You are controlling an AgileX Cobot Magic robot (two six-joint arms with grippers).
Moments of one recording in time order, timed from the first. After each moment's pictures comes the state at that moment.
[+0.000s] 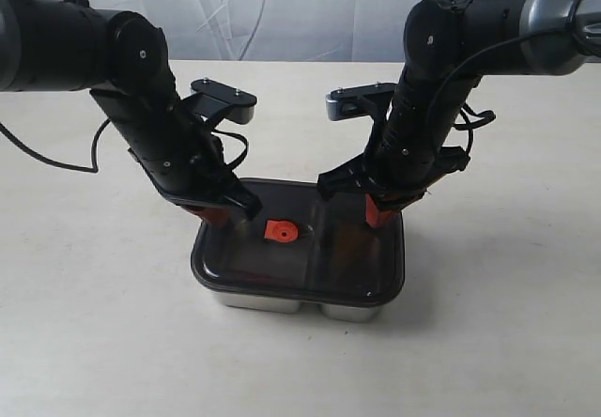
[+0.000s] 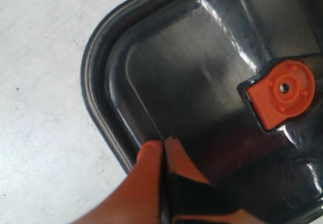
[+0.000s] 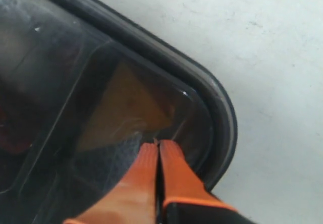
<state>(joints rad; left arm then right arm) -0.40 1.83 -1.19 -0.23 0.84 0.22 0.50 1.93 -1.27 0.19 0.95 -0.03</state>
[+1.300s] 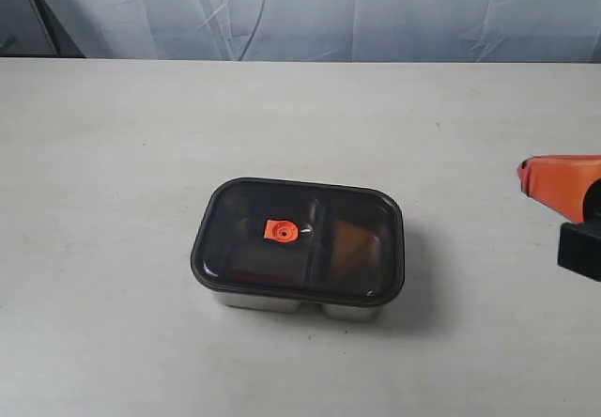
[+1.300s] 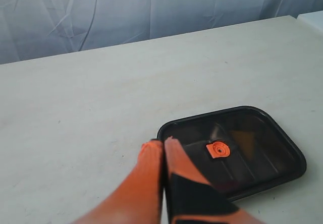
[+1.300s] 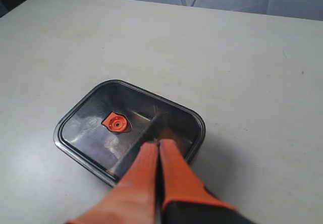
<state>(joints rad) -0.40 0.51 -0.59 0.00 0.53 -0.14 0.50 0.61 -0.53 0.21 0.50 -0.01</state>
